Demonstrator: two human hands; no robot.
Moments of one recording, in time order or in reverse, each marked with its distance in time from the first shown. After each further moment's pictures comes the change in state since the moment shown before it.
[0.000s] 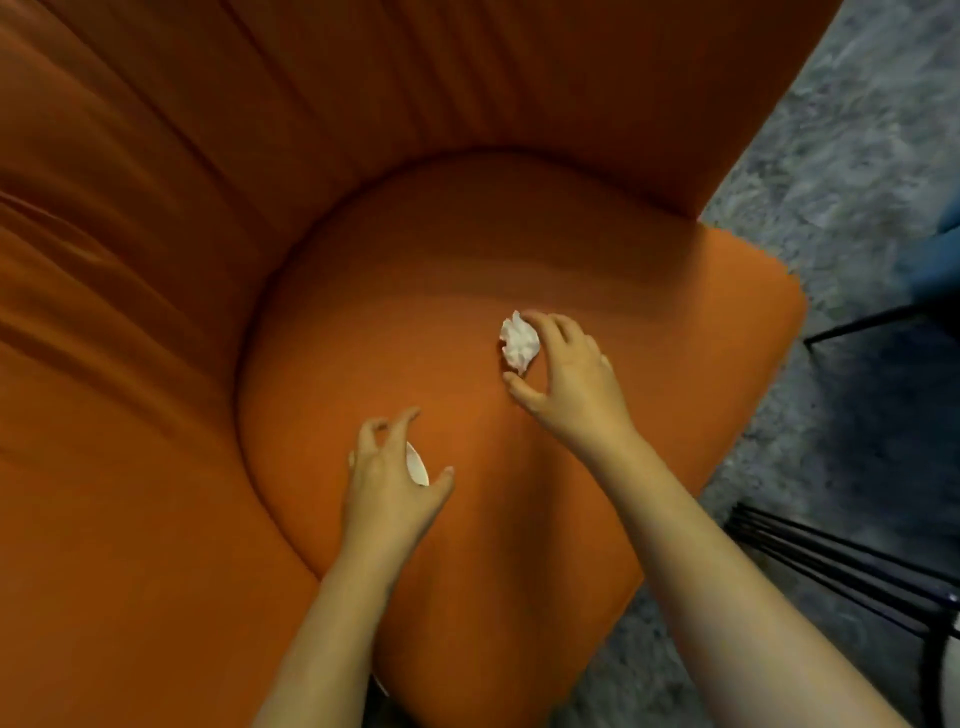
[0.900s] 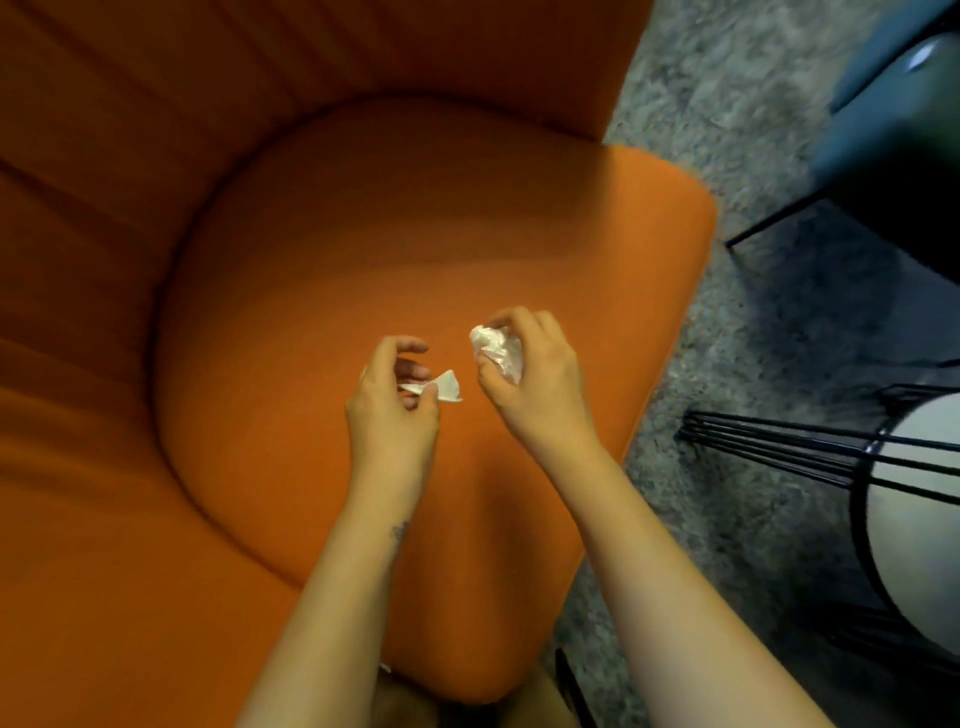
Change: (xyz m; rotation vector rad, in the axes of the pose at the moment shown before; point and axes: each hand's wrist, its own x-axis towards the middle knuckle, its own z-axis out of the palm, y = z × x) left_hand 0.010 0.073 0.004 -0.382 -0.017 0.192; right_hand -0.045 0.000 -0.001 0.361 0.260 0.186
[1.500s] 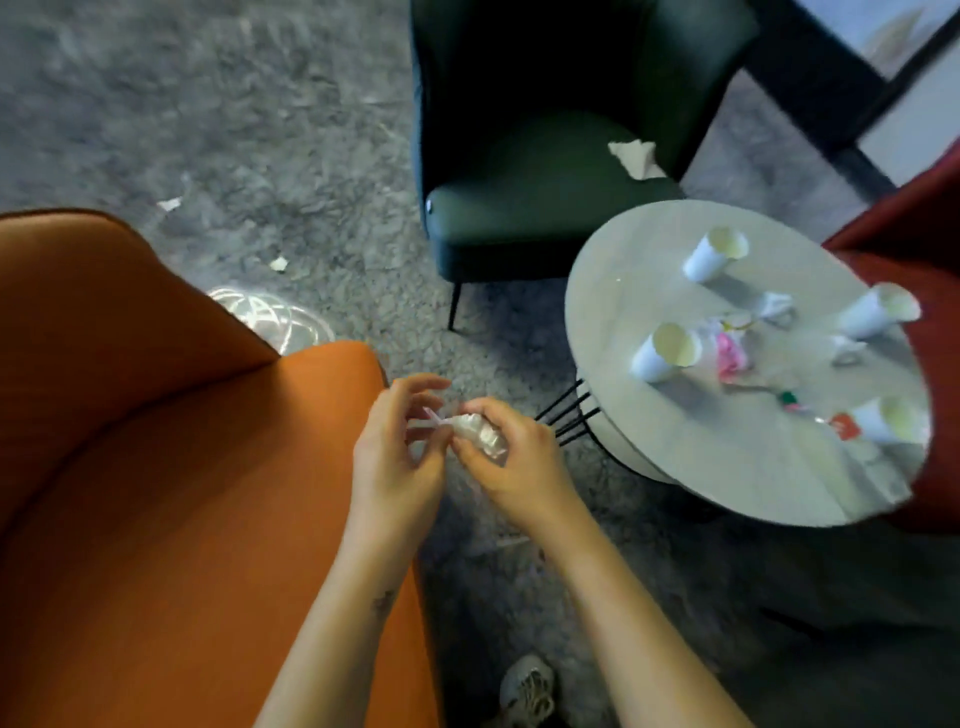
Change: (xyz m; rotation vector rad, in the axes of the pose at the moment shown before) left_hand -0.161 0.254 0.088 -0.123 -0.625 0.670; right_hand -0.158 -0.001 -0.276 0.250 0.525 0.163
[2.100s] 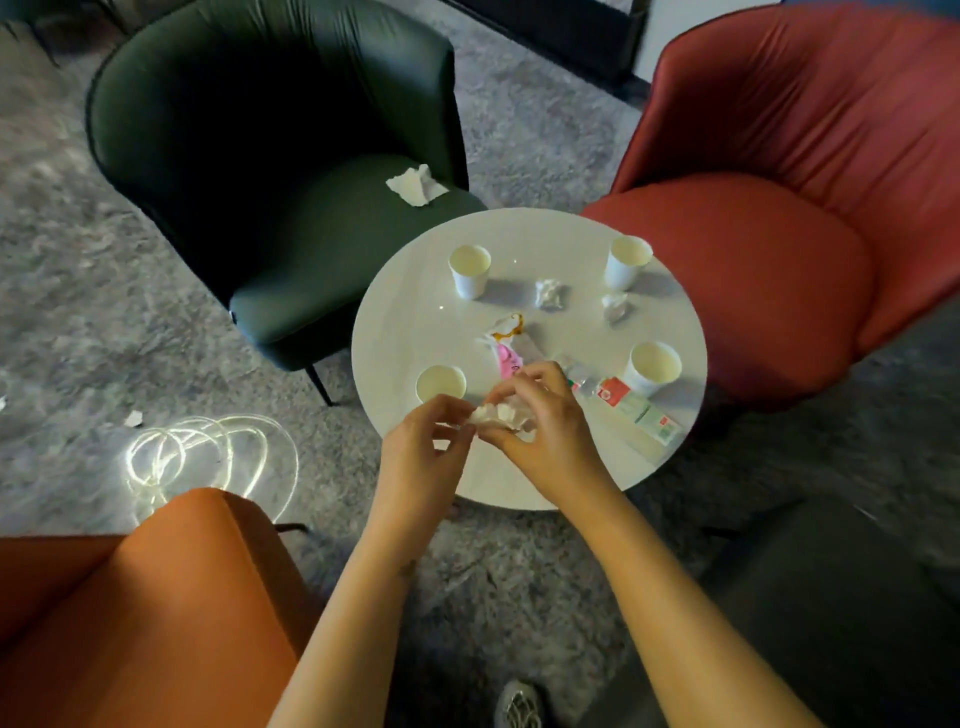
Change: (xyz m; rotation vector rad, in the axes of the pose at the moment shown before) left_hand 0.021 0.134 0.255 0.228 -0.488 0.133; right_hand -0.041 0.093 -0.272 -0.068 0.466 0.118
